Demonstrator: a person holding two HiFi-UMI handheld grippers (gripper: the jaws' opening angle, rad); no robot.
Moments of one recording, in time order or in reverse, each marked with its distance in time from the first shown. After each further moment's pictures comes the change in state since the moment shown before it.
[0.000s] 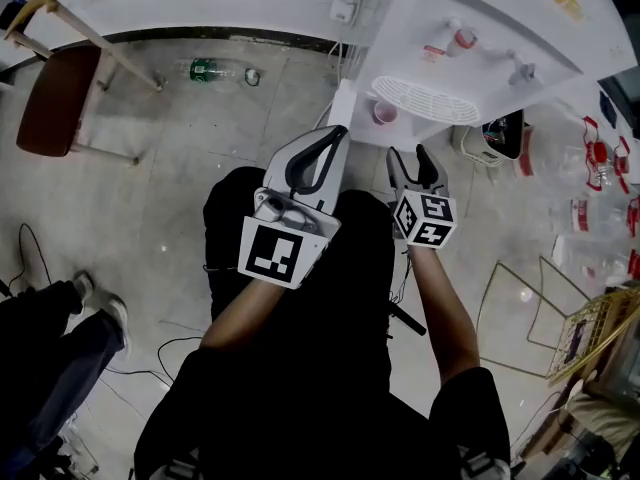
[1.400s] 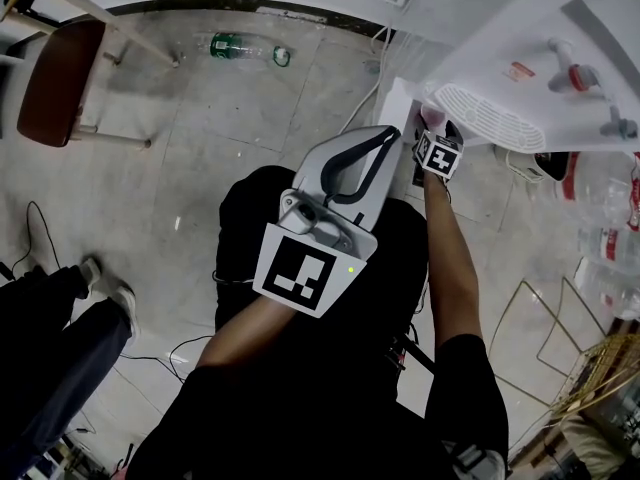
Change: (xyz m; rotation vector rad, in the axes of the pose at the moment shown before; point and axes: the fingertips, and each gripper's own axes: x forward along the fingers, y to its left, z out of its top) left arm 0.024 0.039 -0.044 -0.042 0.081 -0.026; right arm 0.227 -0.092 -0.166 0.058 0.250 -0.174
